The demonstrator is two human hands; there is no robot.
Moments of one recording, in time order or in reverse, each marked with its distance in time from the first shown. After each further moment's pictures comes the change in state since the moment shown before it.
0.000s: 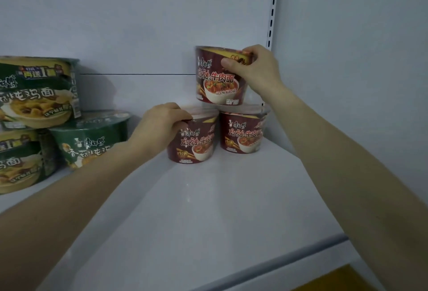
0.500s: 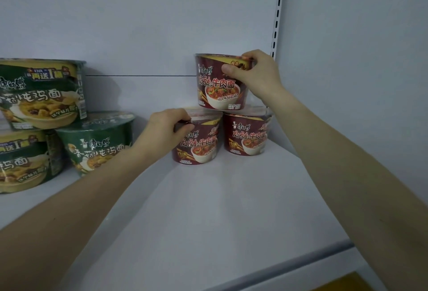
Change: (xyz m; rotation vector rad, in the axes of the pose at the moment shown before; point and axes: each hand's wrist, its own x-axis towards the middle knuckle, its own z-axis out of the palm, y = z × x) left_hand -0.007 0.004 0.004 -0.205 0.055 -0.143; right_hand 0.000 0.003 0.006 0.024 -0.041 -0.010
